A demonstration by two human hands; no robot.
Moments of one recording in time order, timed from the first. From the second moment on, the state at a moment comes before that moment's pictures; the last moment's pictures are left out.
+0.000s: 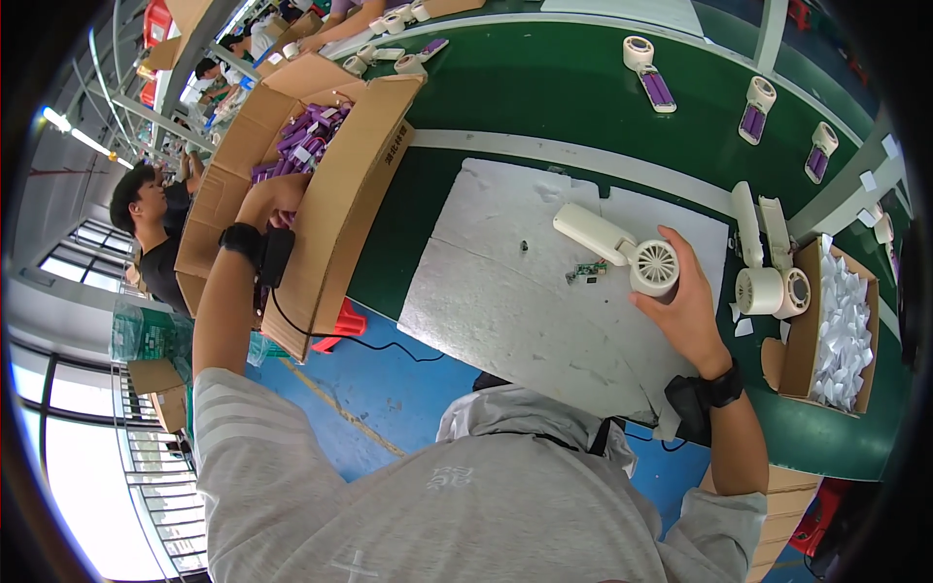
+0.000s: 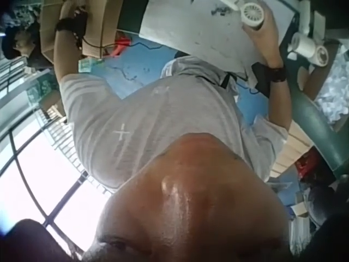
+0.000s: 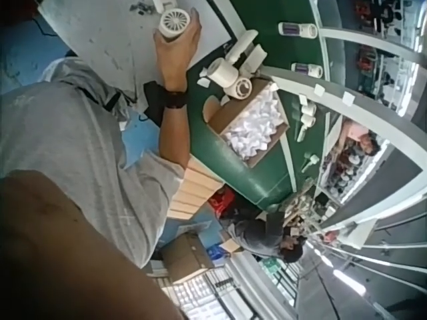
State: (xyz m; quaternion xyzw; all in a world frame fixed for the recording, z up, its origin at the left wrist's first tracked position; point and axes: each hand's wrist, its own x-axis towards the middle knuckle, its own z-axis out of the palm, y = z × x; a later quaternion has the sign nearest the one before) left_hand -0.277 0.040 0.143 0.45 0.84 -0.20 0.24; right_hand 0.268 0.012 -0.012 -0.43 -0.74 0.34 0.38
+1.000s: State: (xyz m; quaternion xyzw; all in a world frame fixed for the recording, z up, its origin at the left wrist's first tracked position) left_hand -0.305 -0.005 0.120 0.68 0.70 0.07 0.22; right_hand 0.270 0.010 -0.015 -0.43 -0.74 0.34 0.39
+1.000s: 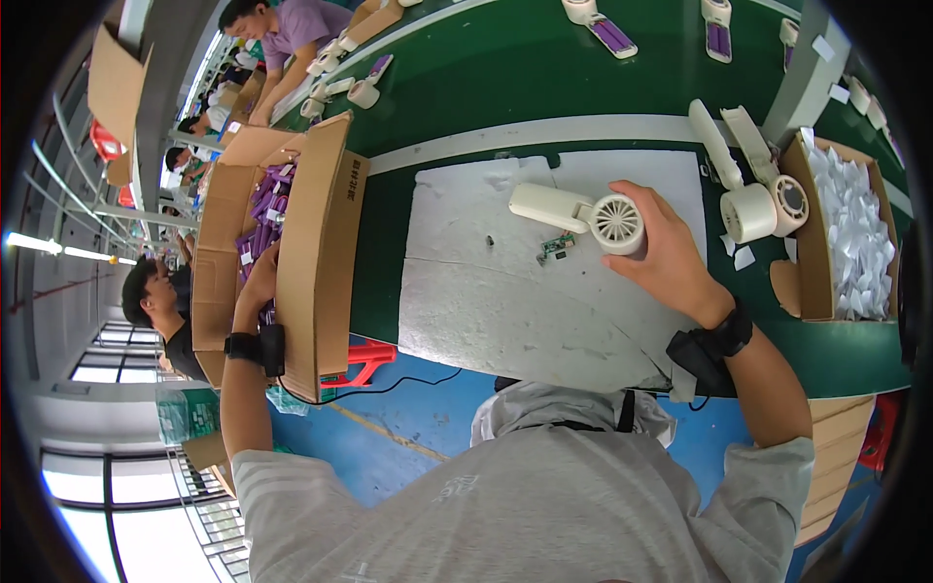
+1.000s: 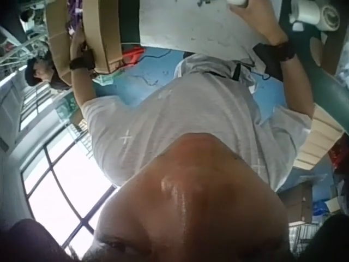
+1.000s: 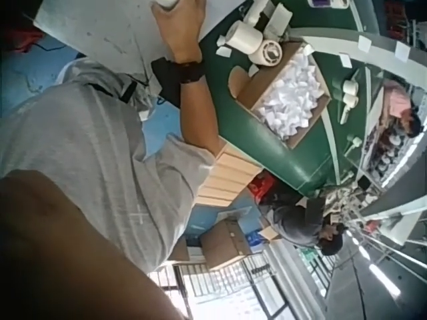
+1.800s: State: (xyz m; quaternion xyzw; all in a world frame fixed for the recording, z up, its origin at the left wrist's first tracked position) left_hand -0.269 0.006 0.126 0.39 0.81 0.23 0.37; right_hand 0.267 0.011 -0.016 -0.44 -0.73 0.35 0.39
